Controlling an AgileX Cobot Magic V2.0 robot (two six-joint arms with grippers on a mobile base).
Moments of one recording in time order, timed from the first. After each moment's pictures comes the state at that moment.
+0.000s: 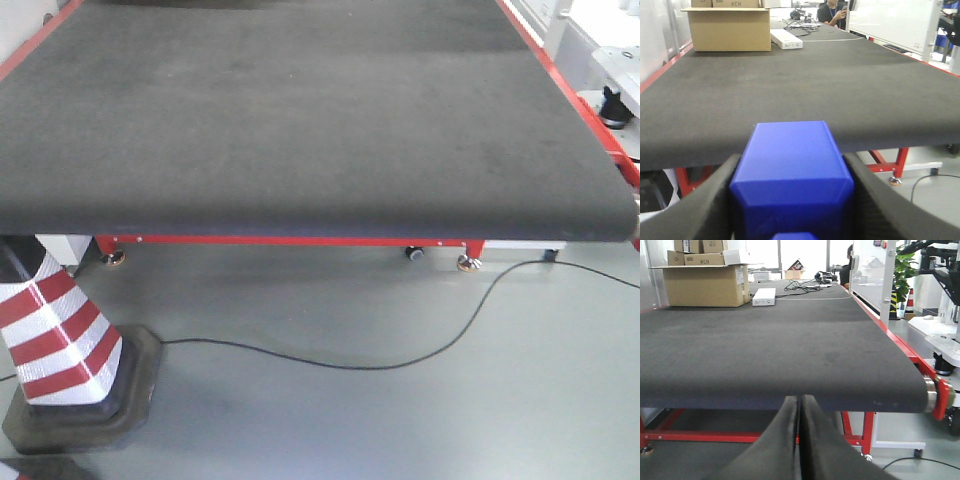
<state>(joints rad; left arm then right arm) -0.21 -0.01 -0.30 0.11 0.50 -0.06 0.02 0.00 0.03 0.07 0.07 -0.03</state>
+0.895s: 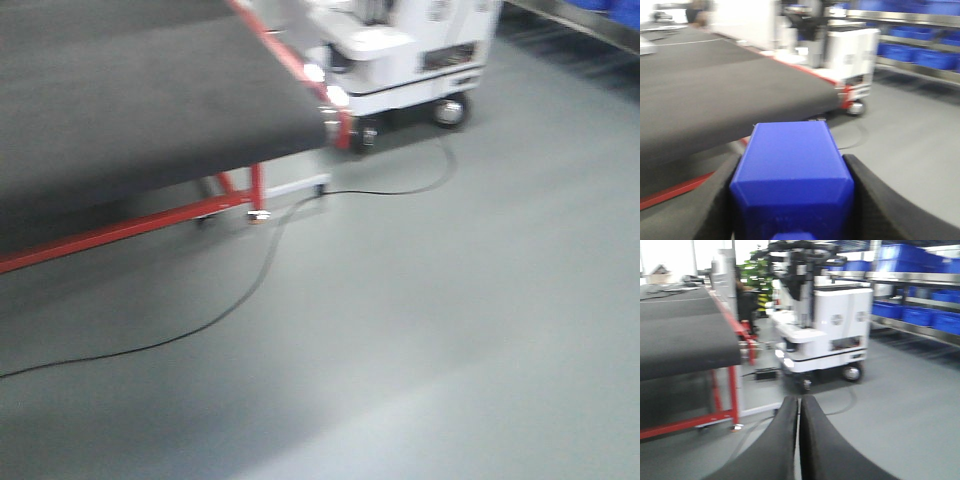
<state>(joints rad) -0.21 -0.01 -0.30 0.11 0.50 -0.06 0.02 0.00 0.03 0.07 0.07 -0.03</state>
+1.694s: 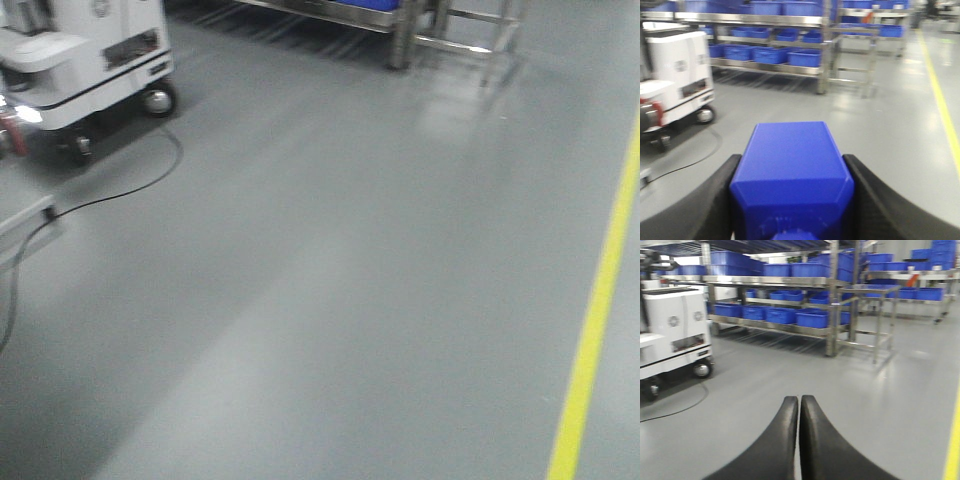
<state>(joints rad) -0.21 -0.01 -0.30 0.11 0.50 -0.06 0.02 0.00 0.03 0.07 0.07 -0.03</state>
